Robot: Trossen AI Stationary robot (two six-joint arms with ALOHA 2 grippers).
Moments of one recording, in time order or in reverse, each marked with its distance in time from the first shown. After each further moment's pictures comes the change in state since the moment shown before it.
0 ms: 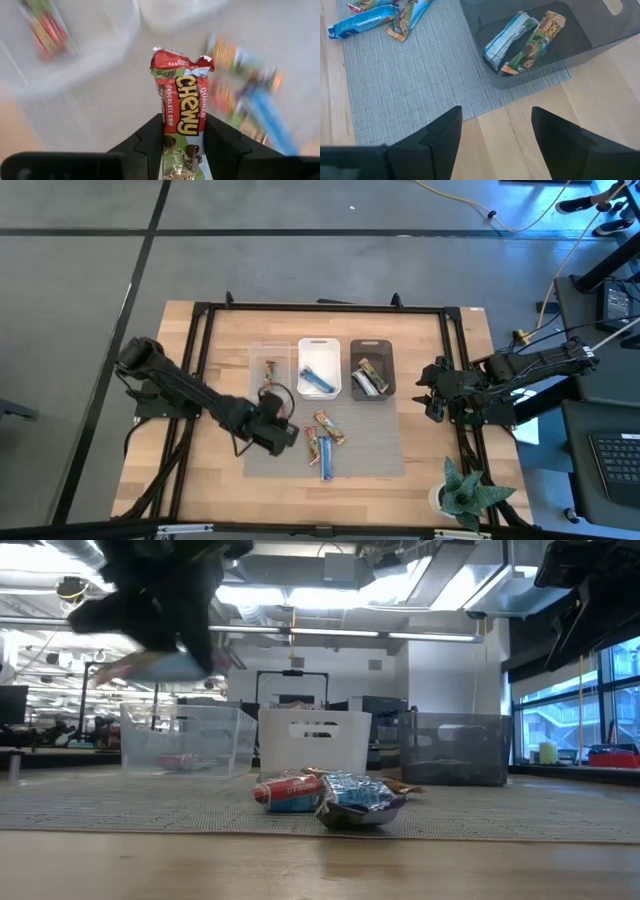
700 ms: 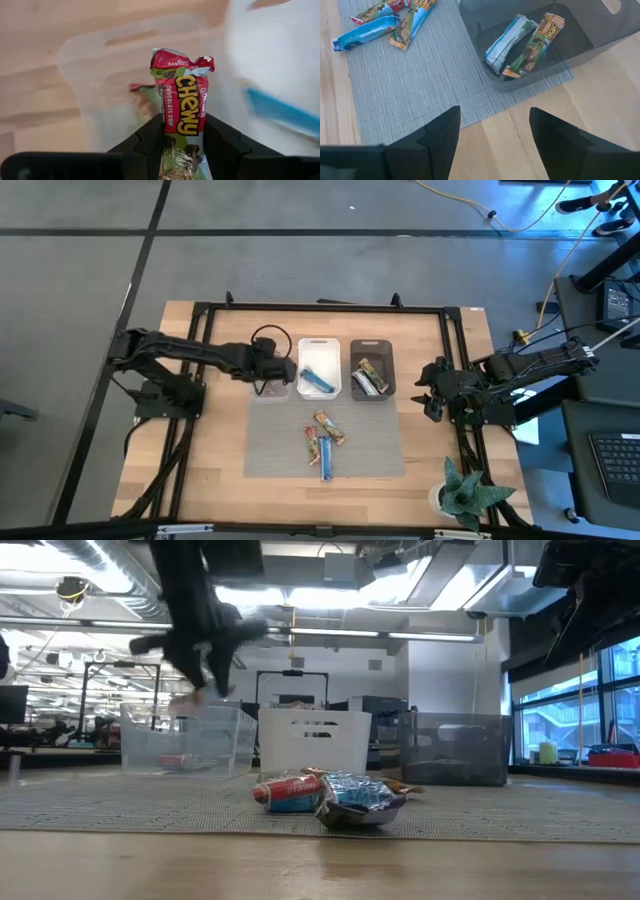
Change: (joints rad) left arm 0.484 -0.099 -0.063 -0.090 -0.045 0.239; right arm 0.000 0.000 0.000 0.020 0.000 0.058
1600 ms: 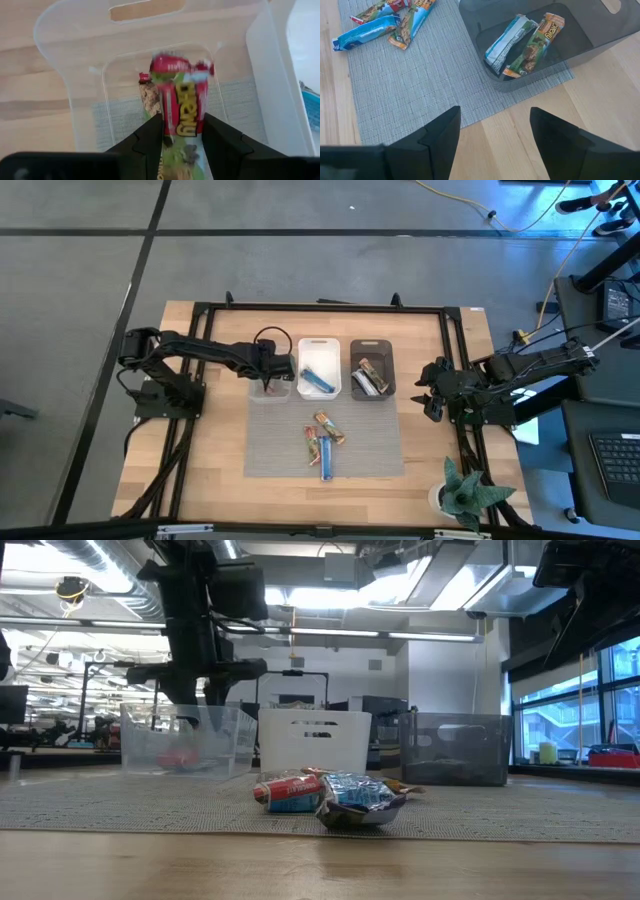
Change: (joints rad) left arm 0.080 0.075 -0.085 0.105 0.077 -0.003; right arm 0.000 0.000 0.000 -0.001 0.000 -0.005
